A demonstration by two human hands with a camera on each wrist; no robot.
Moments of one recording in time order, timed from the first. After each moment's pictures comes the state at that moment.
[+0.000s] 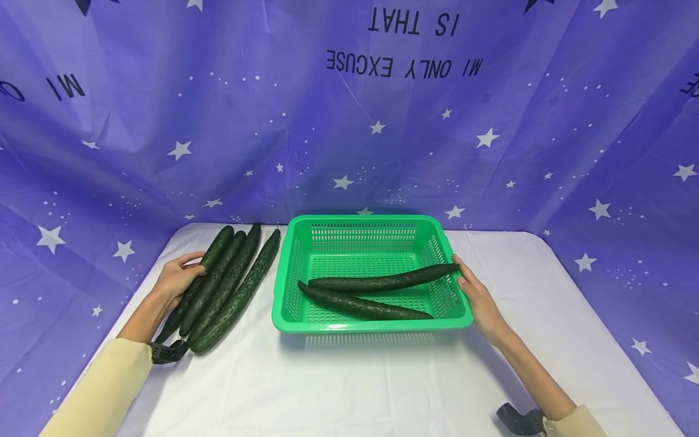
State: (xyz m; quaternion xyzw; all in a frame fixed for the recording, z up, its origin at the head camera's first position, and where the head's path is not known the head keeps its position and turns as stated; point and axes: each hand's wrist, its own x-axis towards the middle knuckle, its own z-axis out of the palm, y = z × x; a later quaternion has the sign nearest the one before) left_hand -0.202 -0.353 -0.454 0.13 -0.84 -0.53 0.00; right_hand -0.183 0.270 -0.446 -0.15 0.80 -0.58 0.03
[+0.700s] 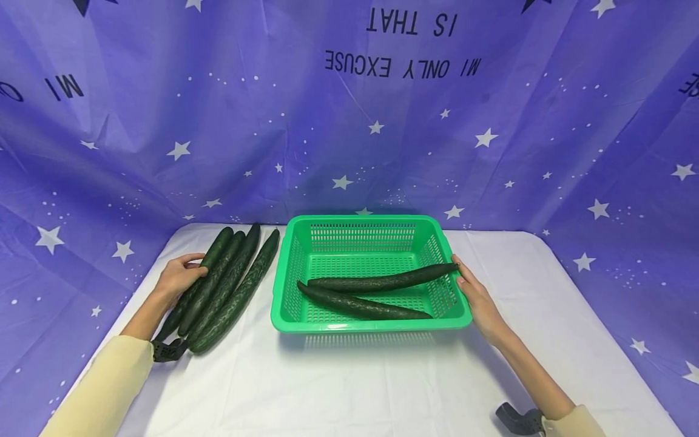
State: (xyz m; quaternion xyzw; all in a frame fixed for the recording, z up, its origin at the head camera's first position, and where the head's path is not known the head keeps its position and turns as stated) left_hand -0.201 -0.349 -0.450 0.11 -0.89 -0.44 0.00; right_hand -0.184 0.270 -0.446 -0.16 0.79 -0.59 0.03
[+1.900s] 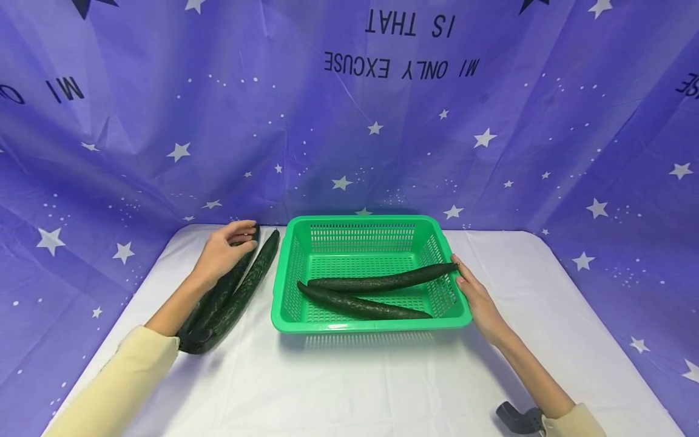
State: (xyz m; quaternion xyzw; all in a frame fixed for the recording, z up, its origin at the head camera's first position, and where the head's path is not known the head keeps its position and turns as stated) left_hand -0.205 -0.253 -0.379 -0.07 -0.86 -0.50 0.05; right_hand -0.184 0.271 -0.447 -0.16 0.79 -0.59 0.03
